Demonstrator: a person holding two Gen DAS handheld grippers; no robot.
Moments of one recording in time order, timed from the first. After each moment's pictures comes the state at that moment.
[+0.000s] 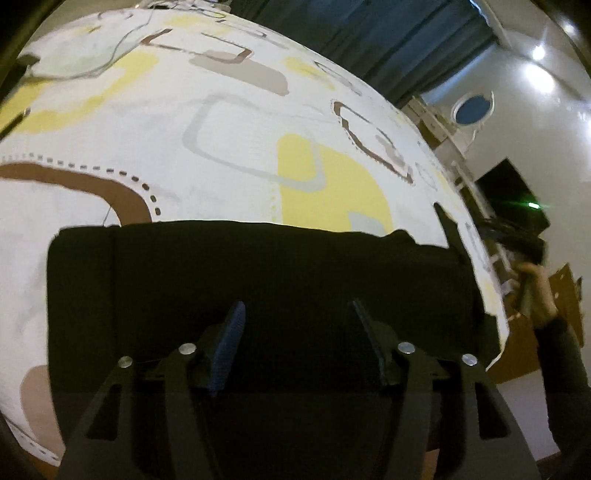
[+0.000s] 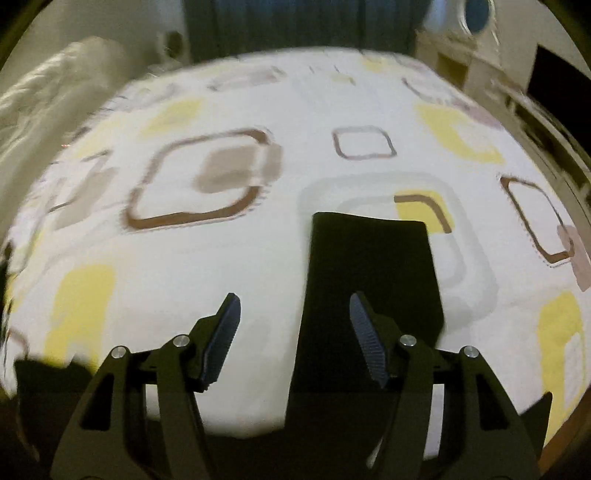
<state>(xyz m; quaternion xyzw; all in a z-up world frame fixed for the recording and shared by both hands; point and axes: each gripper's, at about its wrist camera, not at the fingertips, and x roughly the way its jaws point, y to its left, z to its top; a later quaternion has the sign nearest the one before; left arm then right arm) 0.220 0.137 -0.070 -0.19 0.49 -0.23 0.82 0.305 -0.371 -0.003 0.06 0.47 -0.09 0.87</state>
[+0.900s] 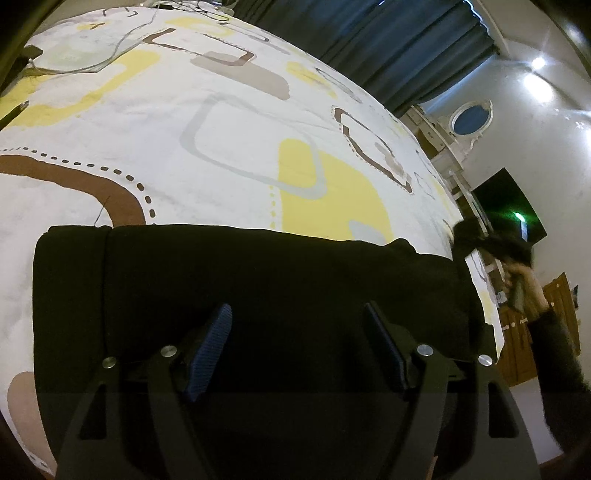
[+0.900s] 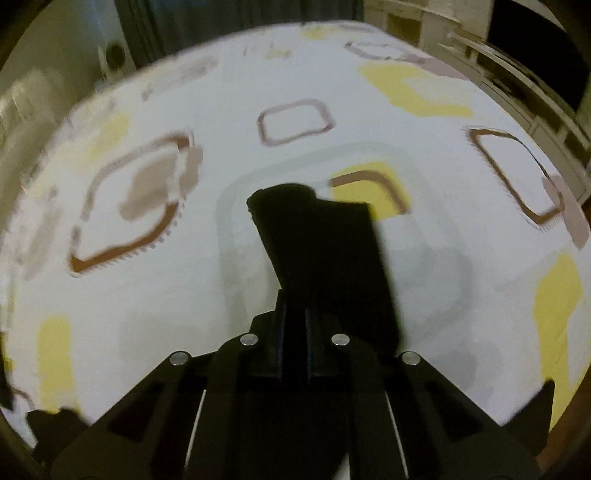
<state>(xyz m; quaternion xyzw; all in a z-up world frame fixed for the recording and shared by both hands) 0.223 0.136 -0.075 -0.21 0.48 -0.22 0.83 0.267 -0.466 0.002 0.15 0.45 -0.14 0.87</state>
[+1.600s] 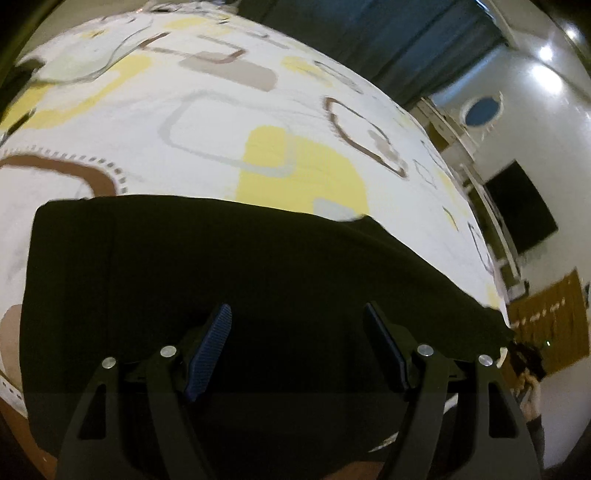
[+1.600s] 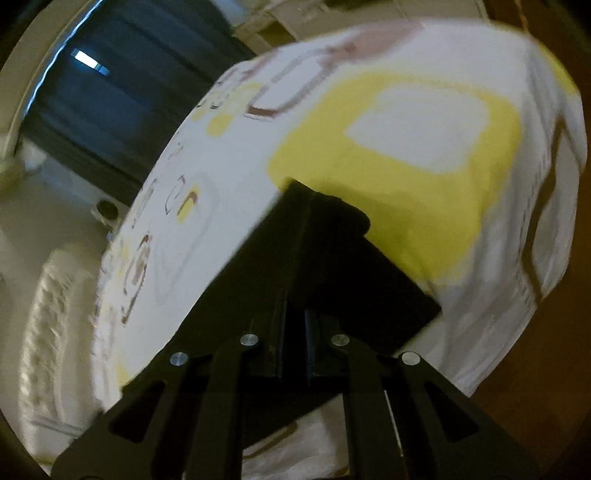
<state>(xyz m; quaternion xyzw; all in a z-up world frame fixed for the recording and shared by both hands) 0.189 0.084 -0.044 -0.17 0.49 -0.20 0.83 -0.045 -0.648 -0.088 0.46 0.33 -0.17 0.81</state>
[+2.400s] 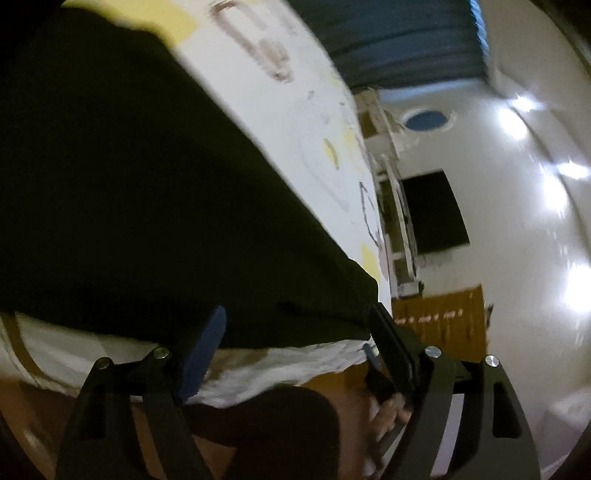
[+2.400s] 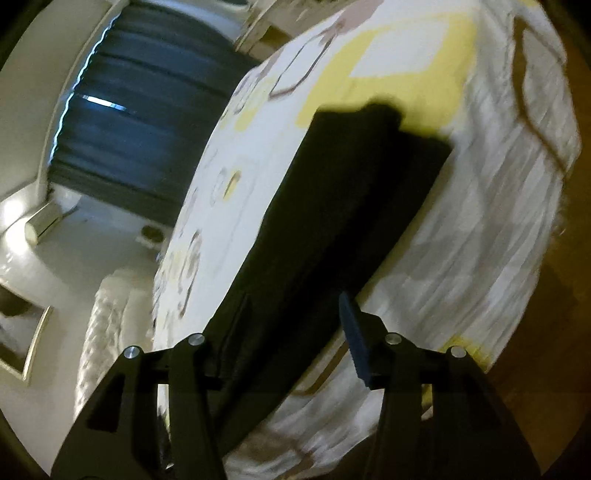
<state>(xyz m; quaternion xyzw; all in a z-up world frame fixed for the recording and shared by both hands) 0.093 -0.121 -0.064 -0.38 0.52 -0.31 0.70 -0.085 -0.556 -0.096 0.53 0.28 -0.08 0.80</state>
